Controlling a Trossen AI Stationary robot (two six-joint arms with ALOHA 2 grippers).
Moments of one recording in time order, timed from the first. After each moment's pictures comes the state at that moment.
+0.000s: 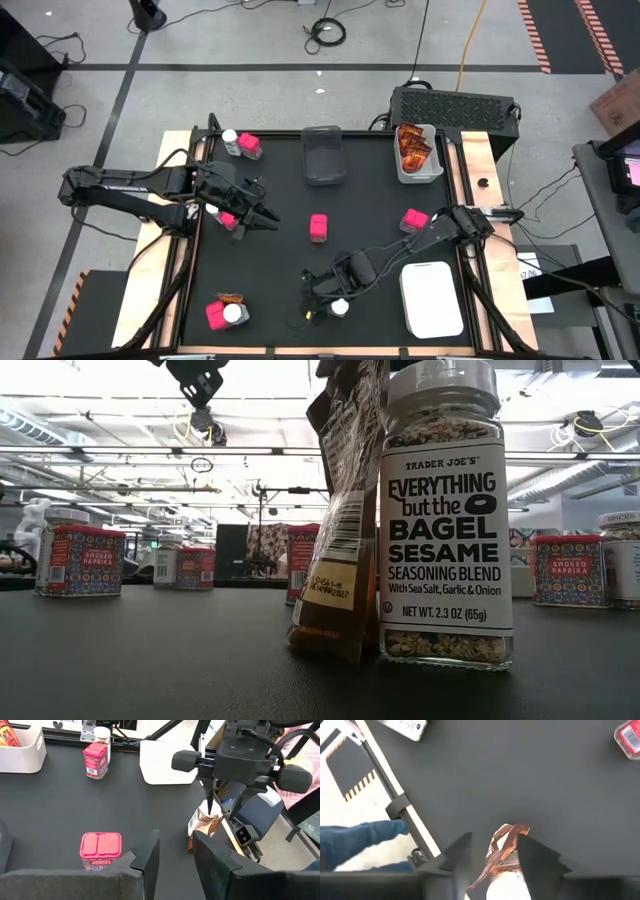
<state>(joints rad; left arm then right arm) 0.01 0.99 0.88 -0.35 0.33 -0.09 0.44 2.18 2.15 -1.11 0.10 1.11</state>
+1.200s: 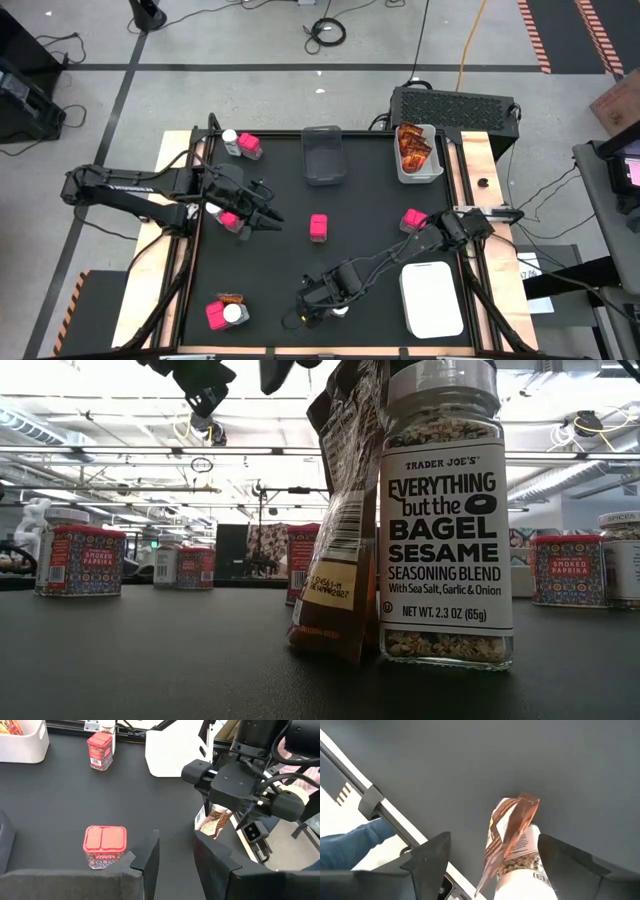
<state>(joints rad) 0.01 1.03 0.88 -0.35 0.31 -0.09 0.44 2.28 2.15 -1.12 -0.02 1.30</state>
